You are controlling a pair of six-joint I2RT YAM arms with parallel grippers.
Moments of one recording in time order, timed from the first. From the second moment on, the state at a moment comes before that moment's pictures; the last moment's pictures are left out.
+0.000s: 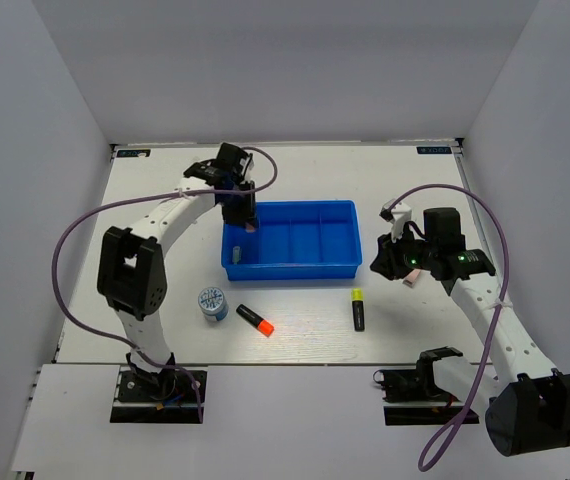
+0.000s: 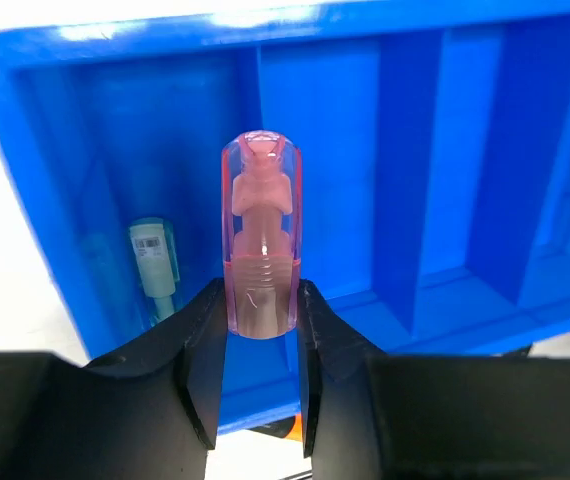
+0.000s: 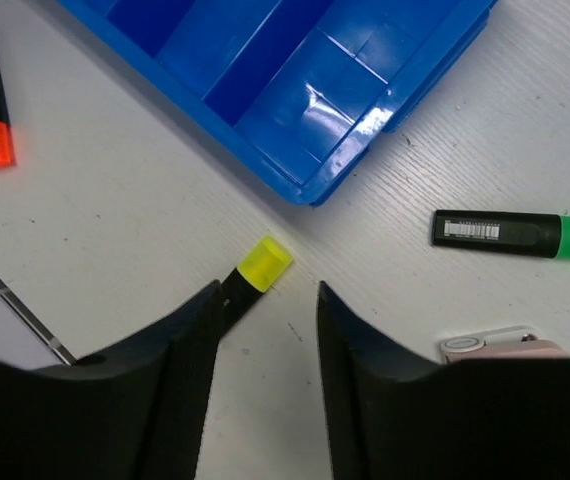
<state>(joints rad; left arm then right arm) -0.41 1.82 1.56 -0.80 0.10 -0.40 0.20 0.99 0.79 -0.61 -0.54 -0.28</state>
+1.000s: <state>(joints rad) -0.54 1.54 1.45 -0.86 -0.05 -0.36 0.20 1.03 0.79 -0.62 -0.54 -0.30</state>
